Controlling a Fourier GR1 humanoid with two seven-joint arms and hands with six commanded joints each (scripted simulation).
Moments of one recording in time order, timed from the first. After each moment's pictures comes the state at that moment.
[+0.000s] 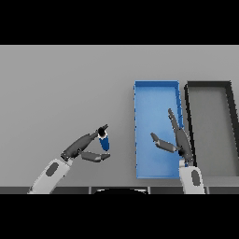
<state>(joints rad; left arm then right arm) -0.12 0.41 -0.56 -1.55 0.06 -0.17 -0.02 0.09 -0.14 0.11 -1.71 0.17 0.07 -0.05</state>
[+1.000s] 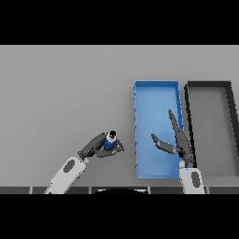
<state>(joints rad) -0.17 0.19 -0.57 -1.39 0.10 -0.16 -0.14 0.10 -0.15 0.12 -1.72 0.19 0.06 -0.06</state>
